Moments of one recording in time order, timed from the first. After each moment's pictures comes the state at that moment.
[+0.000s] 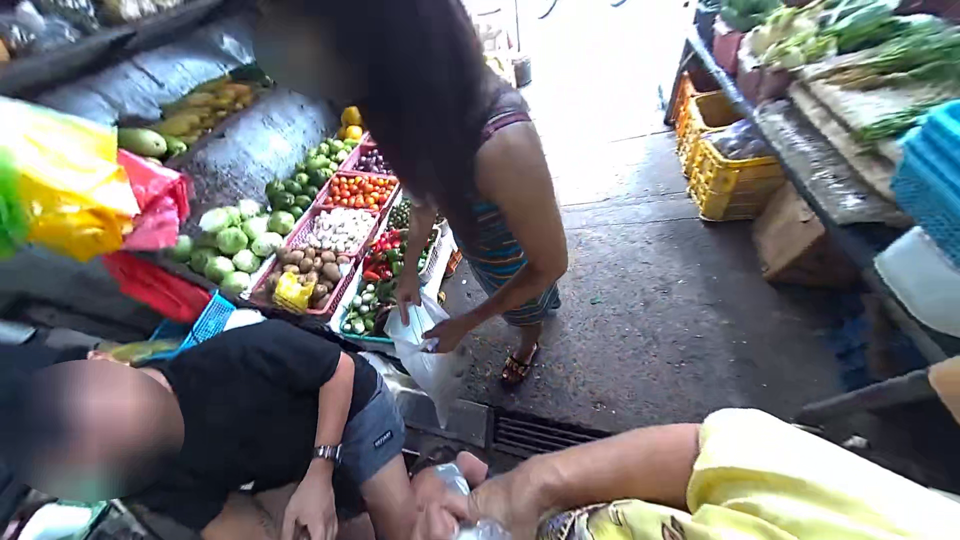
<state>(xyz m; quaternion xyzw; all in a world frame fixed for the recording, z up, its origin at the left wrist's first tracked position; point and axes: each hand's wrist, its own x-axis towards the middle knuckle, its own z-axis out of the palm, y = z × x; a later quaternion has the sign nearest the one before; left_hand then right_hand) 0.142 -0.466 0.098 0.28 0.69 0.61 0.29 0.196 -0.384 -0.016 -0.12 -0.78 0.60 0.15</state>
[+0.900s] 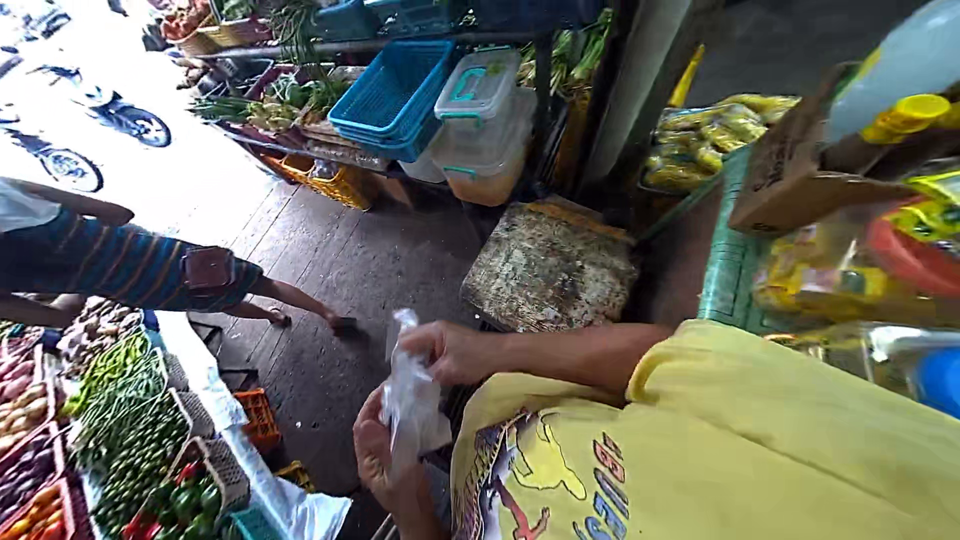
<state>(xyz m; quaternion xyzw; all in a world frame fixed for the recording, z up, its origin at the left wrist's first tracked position) 0.179 -0.434 0.017 0.70 0.17 0.36 0.60 0.323 -0.545 0.040 -0.54 -0.42 0.22 0.70</state>
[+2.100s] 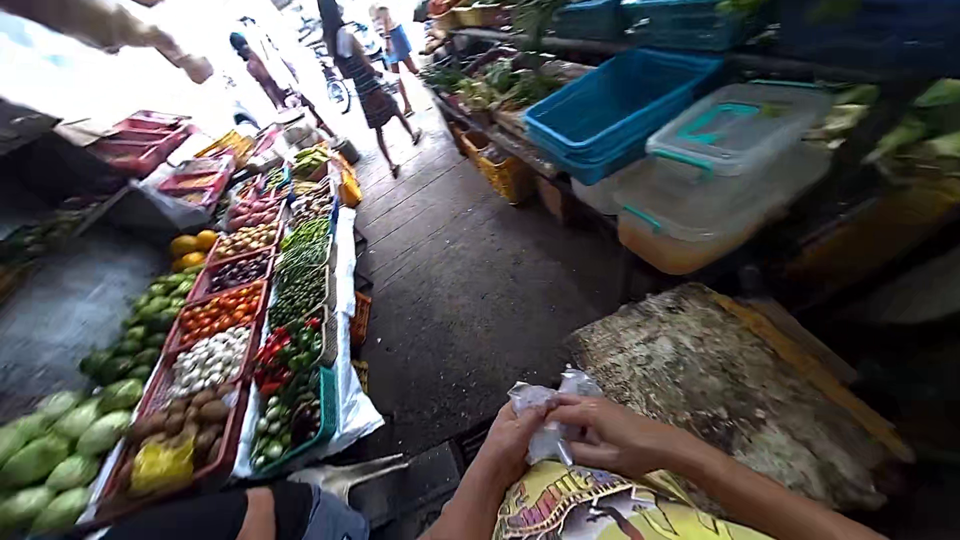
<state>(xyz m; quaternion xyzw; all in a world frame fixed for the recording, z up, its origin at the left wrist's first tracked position) 0.234 -0.473 -0.014 0.51 0.33 -0.01 0.80 0.378 -0.613 -0.043 -0.57 -0.60 0.36 0.43</state>
